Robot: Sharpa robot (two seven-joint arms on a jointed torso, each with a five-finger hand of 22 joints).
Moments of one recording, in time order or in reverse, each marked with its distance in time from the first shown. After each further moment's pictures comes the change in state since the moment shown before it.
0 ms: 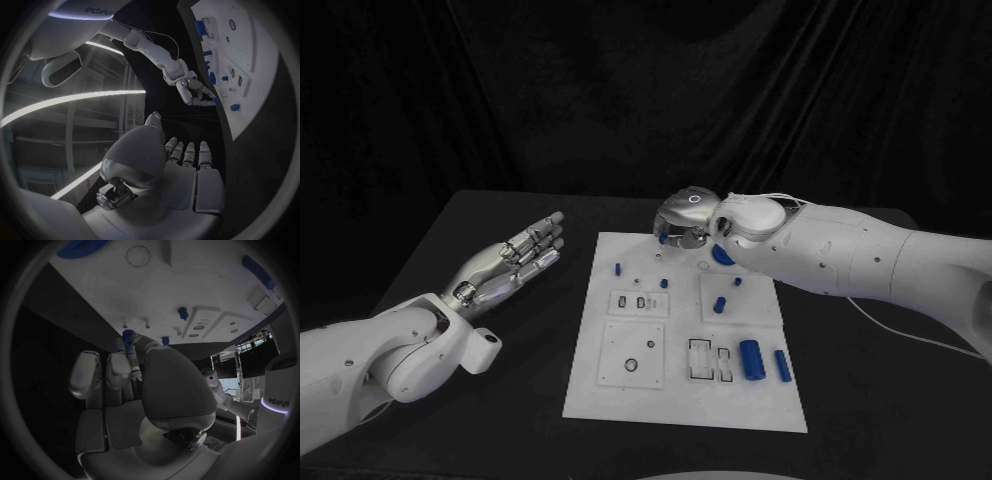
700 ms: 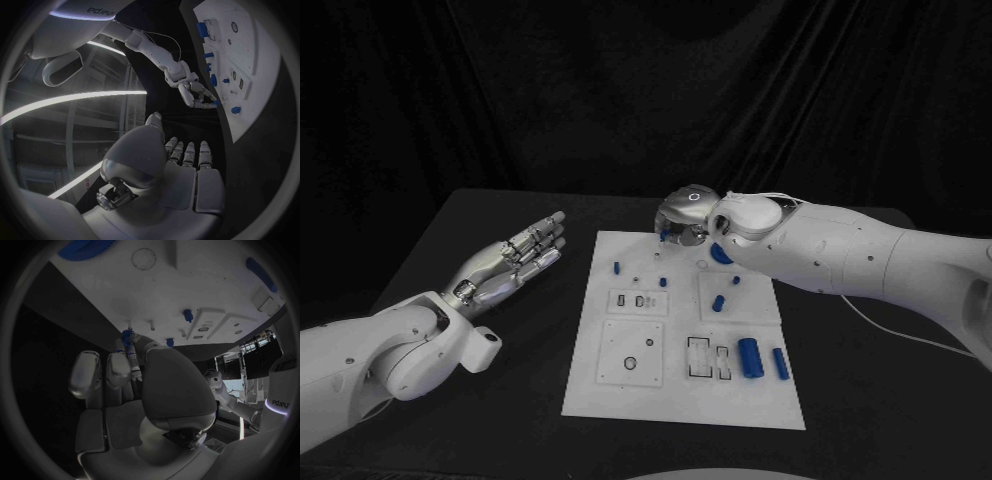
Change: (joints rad) left arm 0.000 0.008 0.000 -0.008 -0.003 0.020 0.001; left_hand 0.011 0.004 0.005 0.000 0.025 0.005 0.005 0.000 0.001 0.001 0.005 0.000 0.000 0.000 0.000 0.000 -0.001 0.000 0.000 0.007 0.000 0.000; right arm -0.011 0.018 0.000 -0.034 0.000 0.000 -0.030; right_hand 0.000 0.000 0.014 -0.014 0.016 -0.004 0.004 -0.004 0.002 -0.015 0.002 0.000 0.000 -0.004 0.003 0.000 0.002 0.000 -0.004 0.004 0.000 0.004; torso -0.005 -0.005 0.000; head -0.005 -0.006
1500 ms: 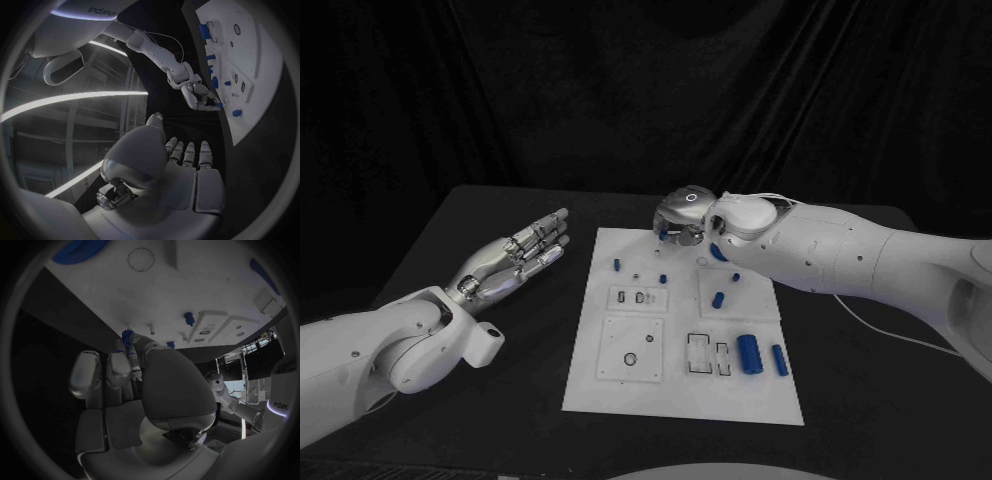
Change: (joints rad) left arm 0.000 0.015 0.000 -0.014 -0.001 0.024 0.000; left_hand 0.016 0.000 0.014 -0.003 0.019 0.000 0.000 0.000 0.000 0.000 0.007 0.000 -0.001 0.000 0.000 0.000 0.000 0.000 0.000 0.014 0.000 0.000; right arm -0.018 0.029 0.000 -0.042 0.000 0.006 0.000; right_hand 0.000 0.000 0.003 0.003 0.000 -0.014 0.000 -0.010 0.000 -0.007 0.000 0.000 0.000 0.000 0.000 0.000 -0.003 0.000 0.000 0.000 0.000 0.001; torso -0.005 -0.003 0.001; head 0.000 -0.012
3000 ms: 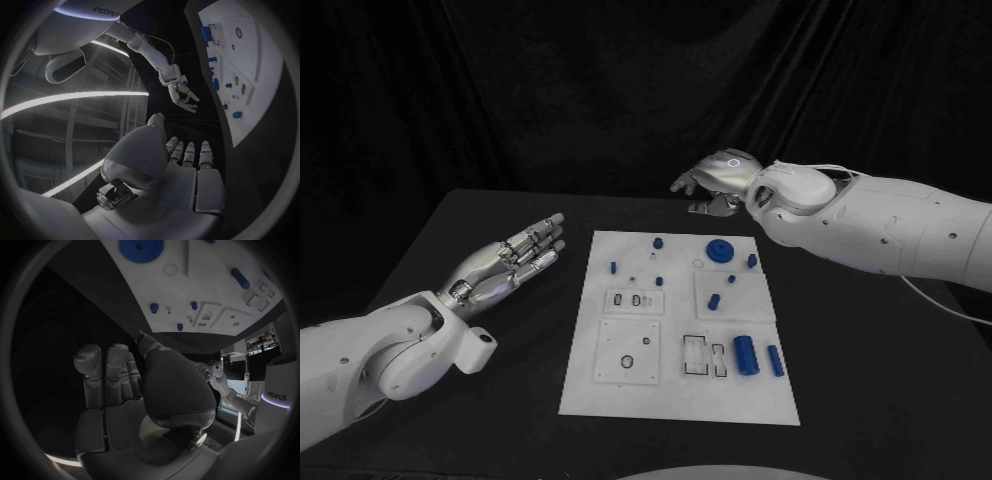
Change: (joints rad) left arm 0.000 -0.013 0.000 0.000 -0.001 0.029 0.001; left_hand 0.028 -0.001 0.022 -0.006 0.040 0.014 0.014 0.000 0.002 0.000 0.007 0.000 0.001 0.000 0.007 0.000 0.000 0.000 0.000 0.014 0.000 0.000; right arm 0.119 -0.263 0.001 0.263 0.000 -0.070 -0.054; right_hand -0.059 0.032 -0.120 -0.026 -0.069 -0.276 -0.066 -0.033 -0.077 -0.148 -0.009 0.196 0.051 -0.160 0.015 -0.168 -0.265 0.026 -0.153 0.015 -0.204 -0.156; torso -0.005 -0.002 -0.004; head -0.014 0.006
